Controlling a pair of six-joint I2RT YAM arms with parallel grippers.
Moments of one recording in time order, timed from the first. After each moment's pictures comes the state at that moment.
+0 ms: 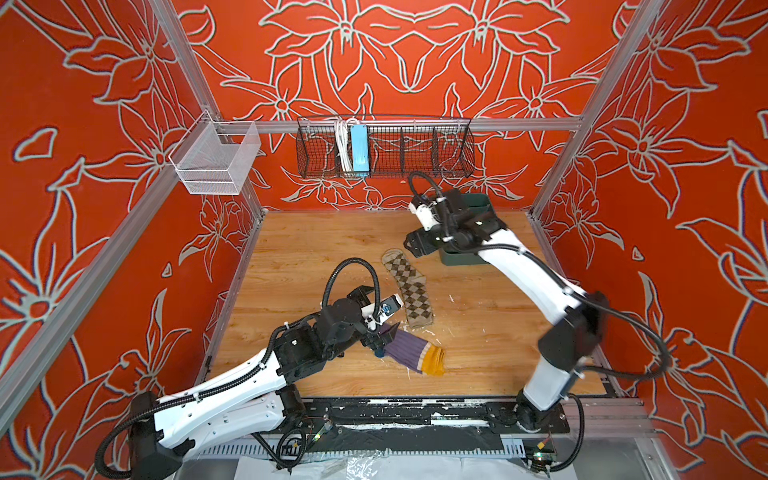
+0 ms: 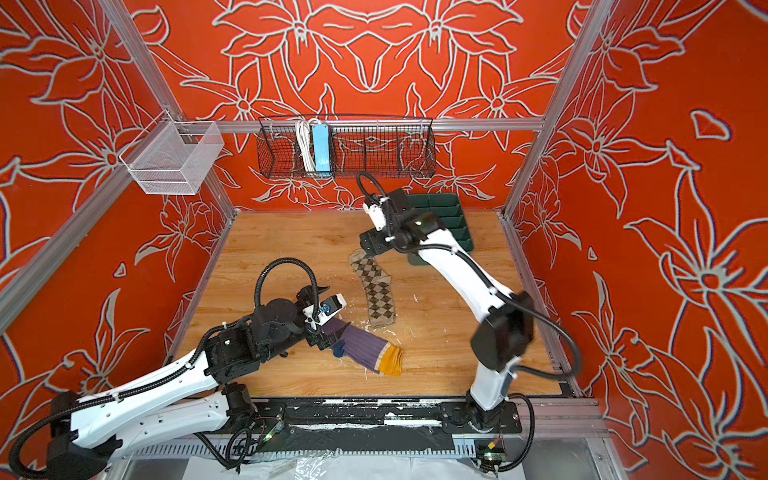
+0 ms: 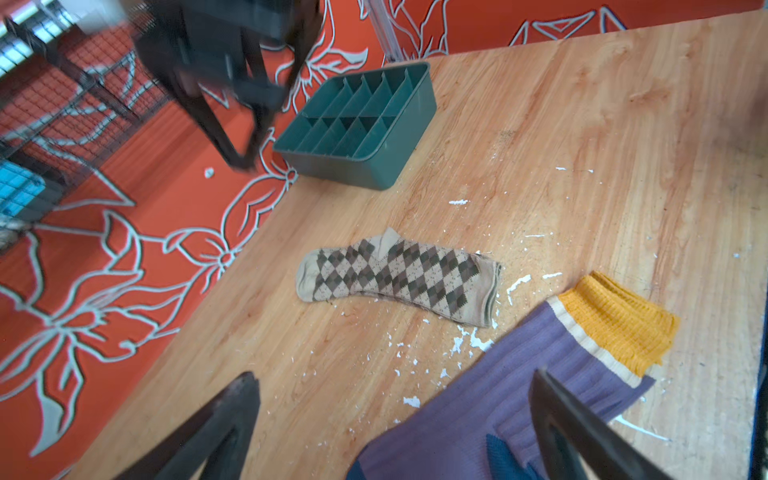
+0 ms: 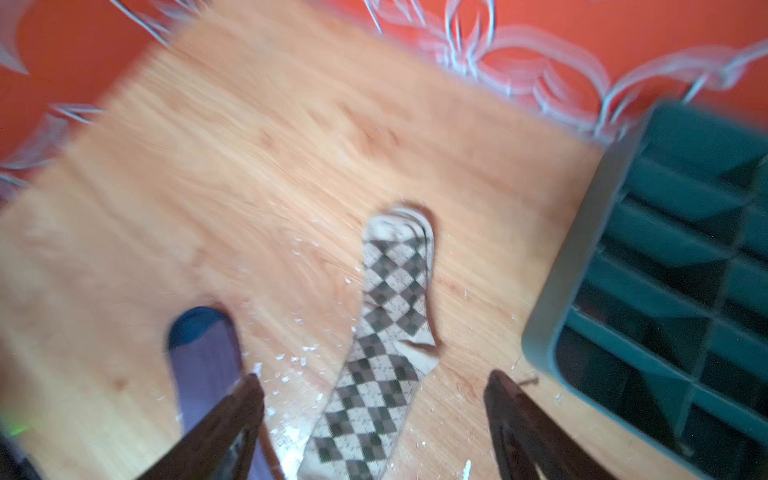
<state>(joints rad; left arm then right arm) -0.93 0.83 0.71 -0.28 -0.21 0.41 0.56 1.63 1.68 -0.77 -0.11 0.00</state>
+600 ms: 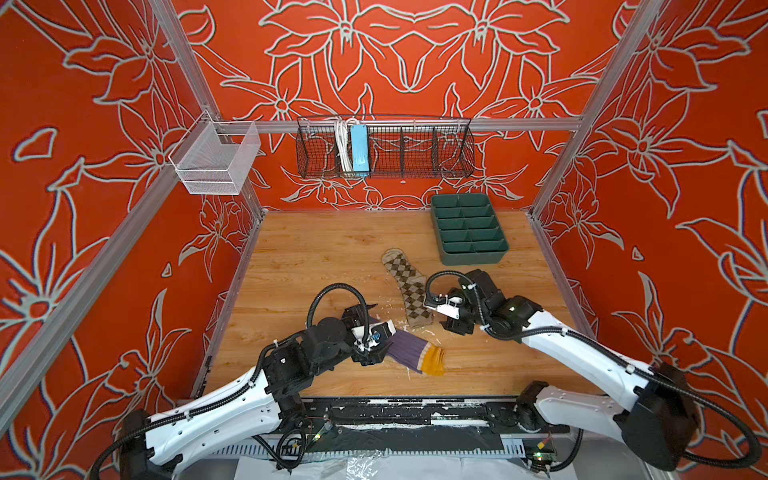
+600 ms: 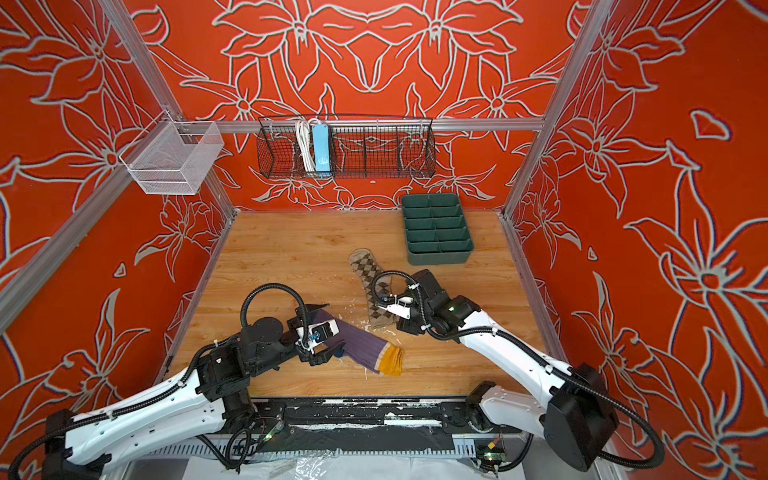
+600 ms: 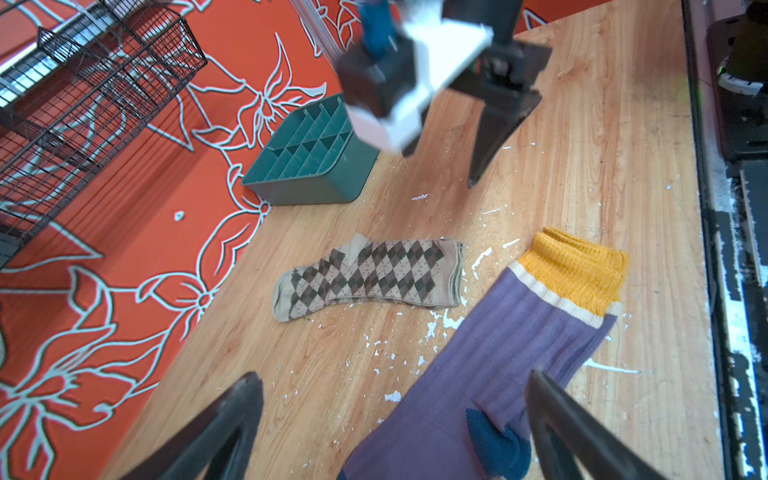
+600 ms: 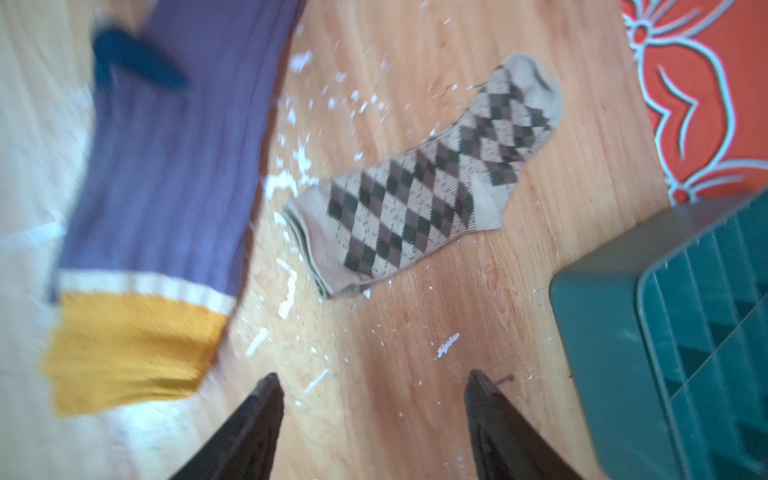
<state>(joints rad) -0.93 0.67 0.50 -0.20 -0.09 0.52 0.66 1.17 0.78 -0.53 -0.04 -0.75</state>
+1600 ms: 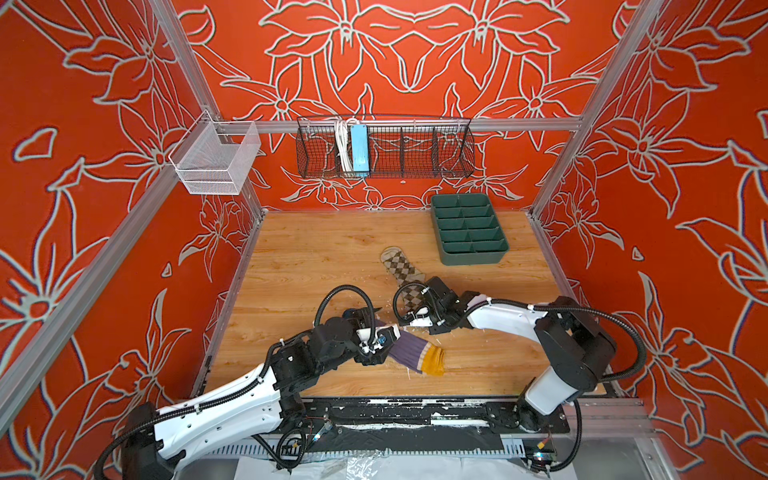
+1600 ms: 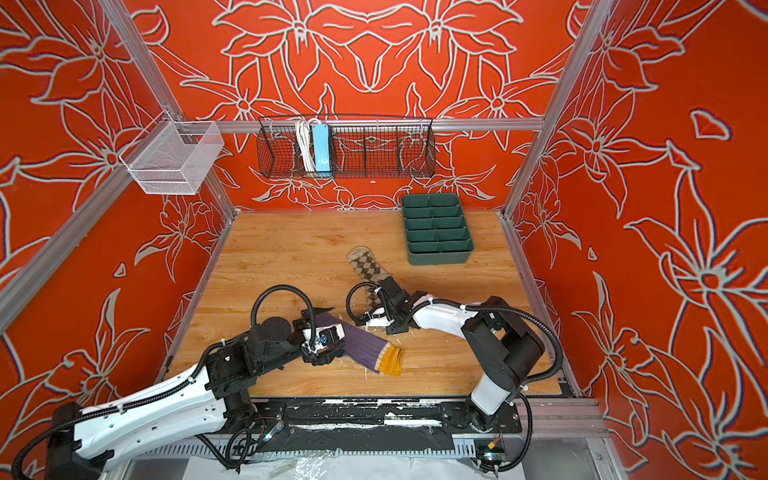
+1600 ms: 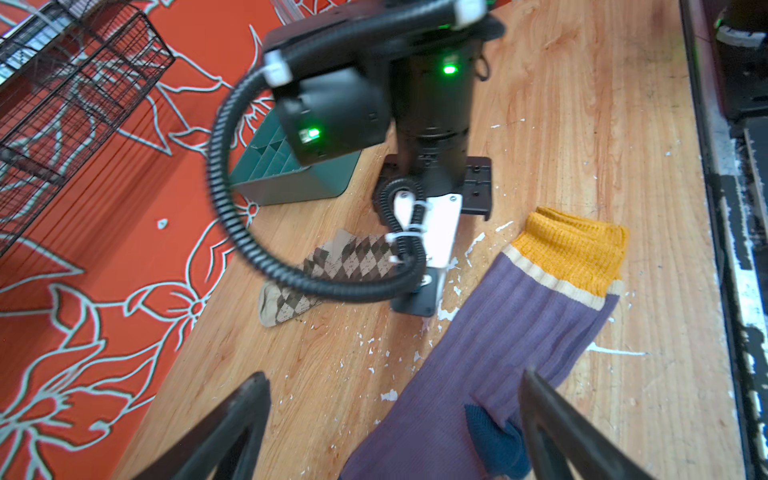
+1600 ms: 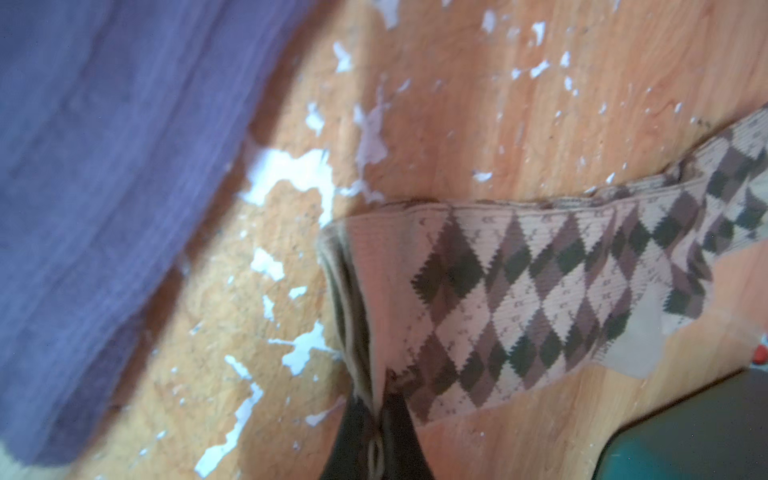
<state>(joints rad) -0.93 0.74 0.49 -0.17 -0.07 0.60 0.74 1.66 0.92 -0.41 0.03 -0.99</state>
